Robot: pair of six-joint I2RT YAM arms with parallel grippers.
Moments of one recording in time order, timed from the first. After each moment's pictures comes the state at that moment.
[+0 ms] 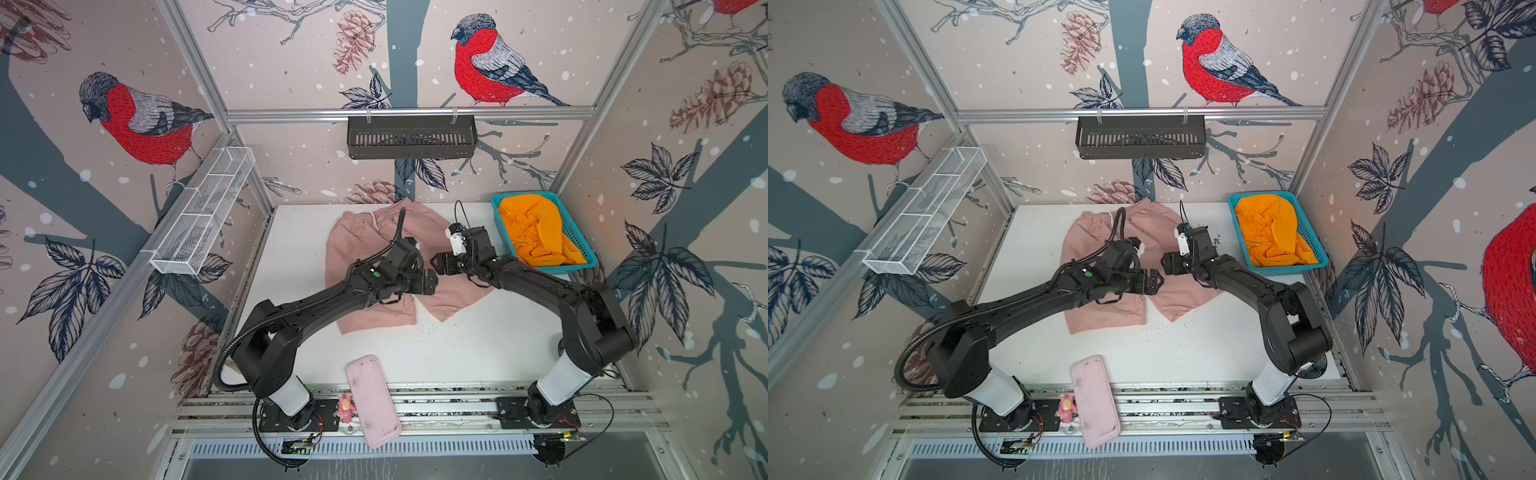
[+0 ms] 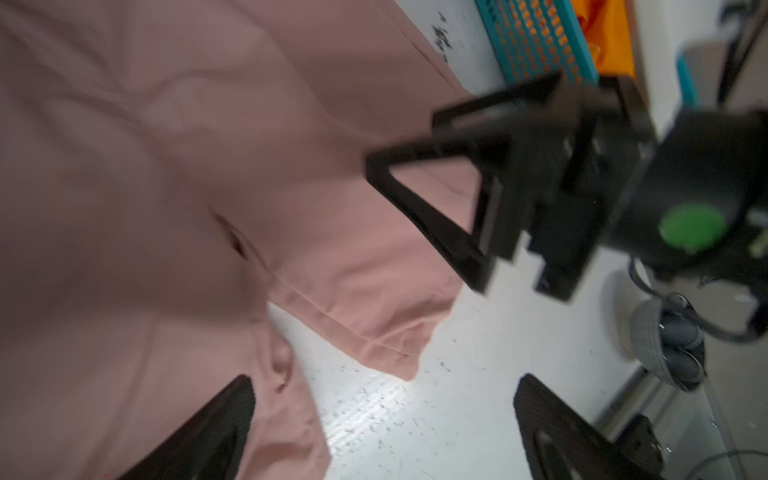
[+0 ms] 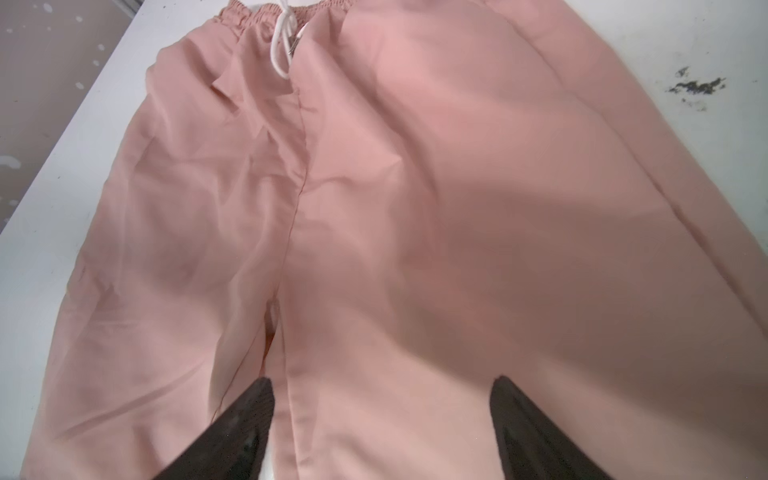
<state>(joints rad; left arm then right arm) -0.72 1.58 1.22 -0.42 0.02 -0.54 0.48 1.61 0.99 -0.12 -0.21 0.23</state>
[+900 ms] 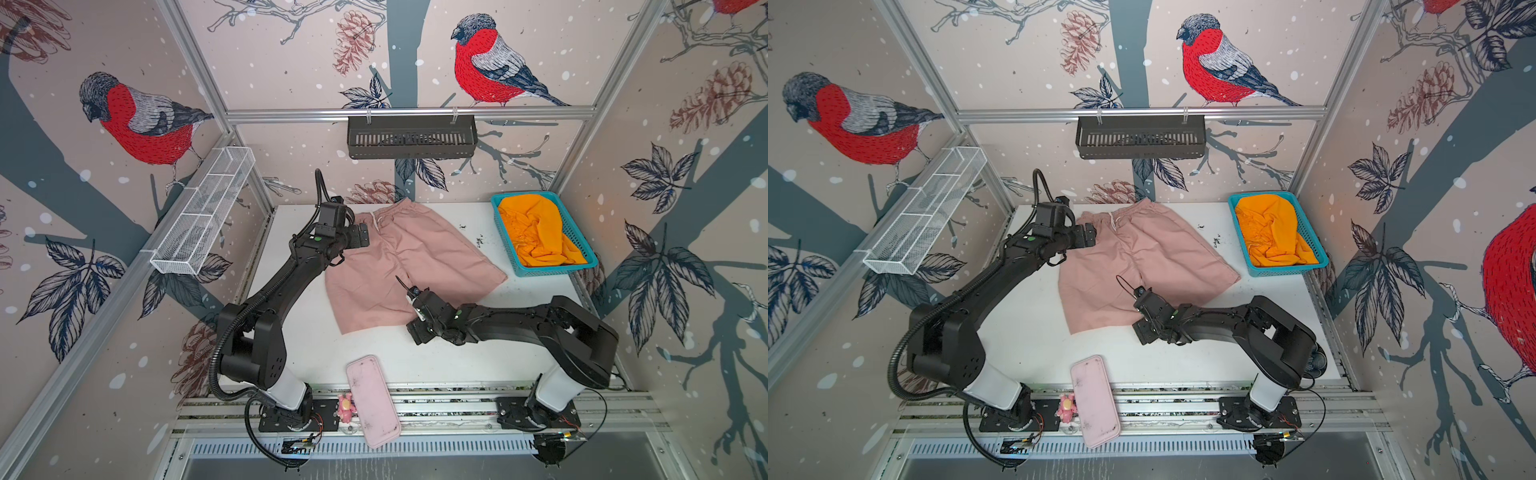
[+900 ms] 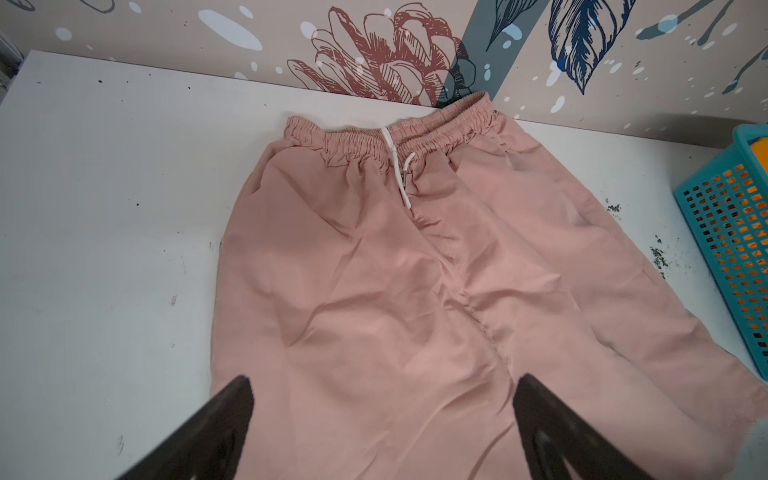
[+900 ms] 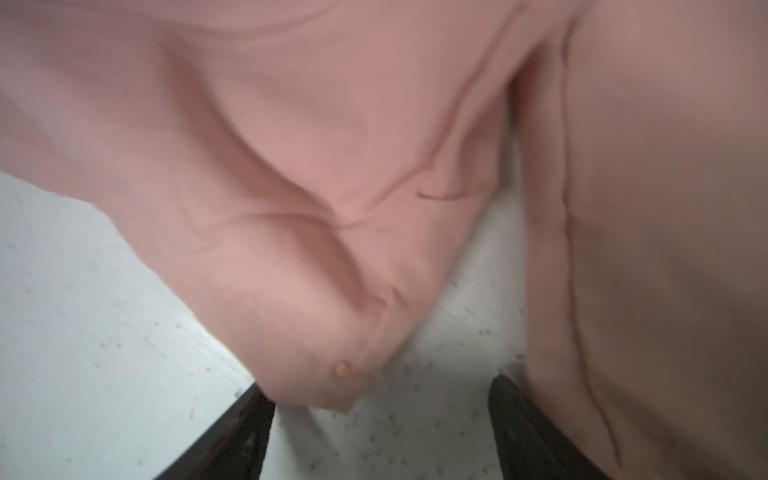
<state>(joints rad) -0.27 1.60 1.31 -0.40 0.00 -0.29 0.94 1.62 0.76 -0.17 0.09 0.33</state>
